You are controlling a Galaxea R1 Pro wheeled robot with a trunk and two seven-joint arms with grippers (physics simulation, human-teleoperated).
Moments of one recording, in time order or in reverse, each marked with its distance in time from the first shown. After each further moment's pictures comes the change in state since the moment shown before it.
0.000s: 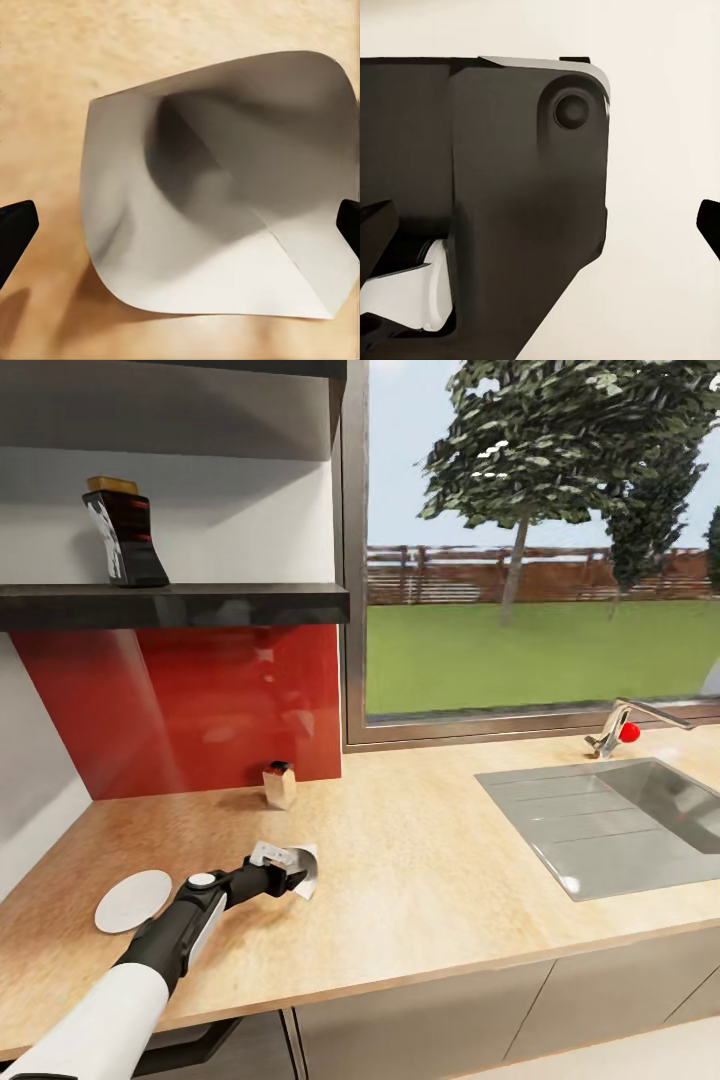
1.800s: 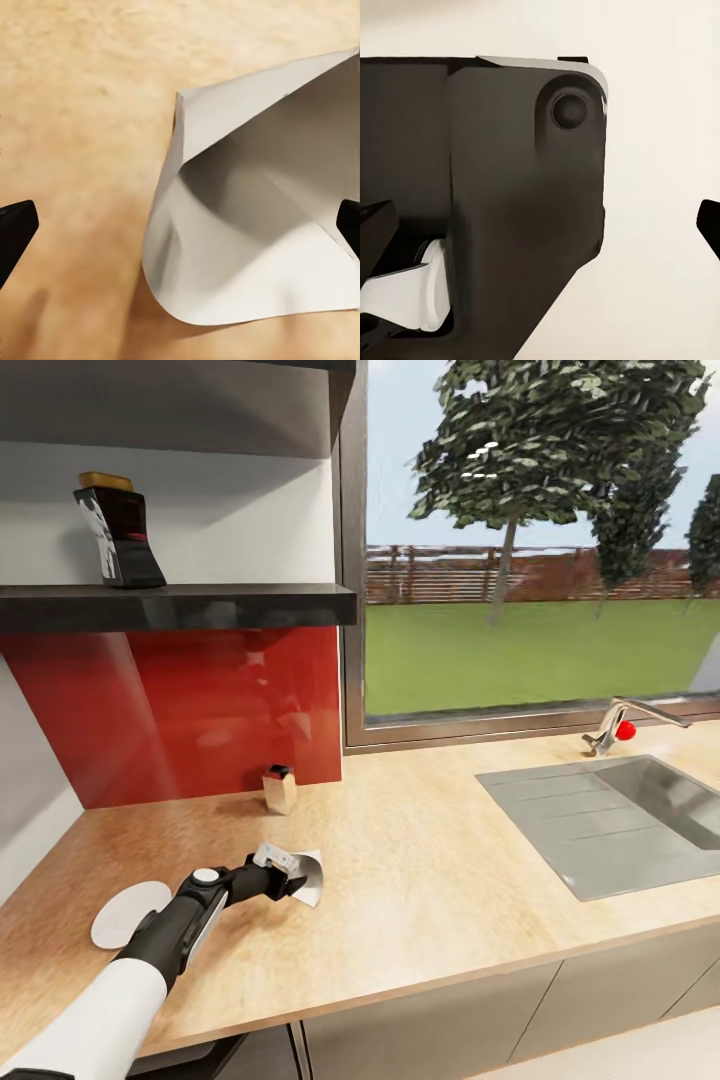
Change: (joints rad) left arm -0.010 0.016 -0.055 -0.016 -0.082 0.014 -0.031; right arm 0.000 -0.003 0.000 0.000 0.000 0.000 0.000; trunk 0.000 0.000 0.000
